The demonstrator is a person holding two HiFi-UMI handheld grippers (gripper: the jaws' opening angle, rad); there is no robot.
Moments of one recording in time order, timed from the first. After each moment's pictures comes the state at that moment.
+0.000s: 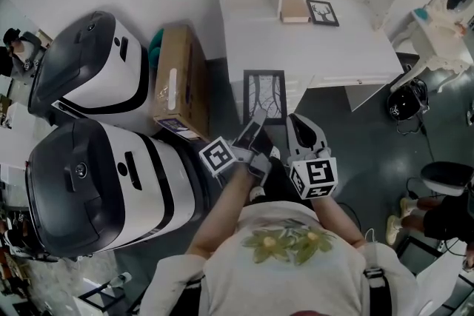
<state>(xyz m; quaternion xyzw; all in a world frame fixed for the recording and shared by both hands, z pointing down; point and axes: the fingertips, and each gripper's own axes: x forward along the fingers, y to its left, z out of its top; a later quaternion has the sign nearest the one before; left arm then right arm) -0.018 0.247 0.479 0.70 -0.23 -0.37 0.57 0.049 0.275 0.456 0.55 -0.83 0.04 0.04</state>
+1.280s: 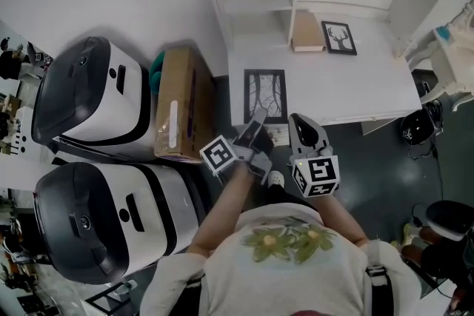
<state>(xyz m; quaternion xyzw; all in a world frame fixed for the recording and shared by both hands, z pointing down) 0.004 0.030 0.481 0.70 -0.27 -0.36 0.56 0.078 0.055 0.467 0.53 -0.85 0.06 0.04</state>
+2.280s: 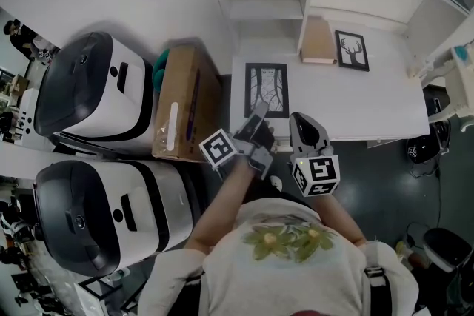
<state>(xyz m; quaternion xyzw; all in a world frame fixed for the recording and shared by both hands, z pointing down) 0.016 -0.056 0.484 0.68 -0.30 -0.37 0.55 0.093 -0.030 0.480 0.50 -0.86 0.08 0.03</state>
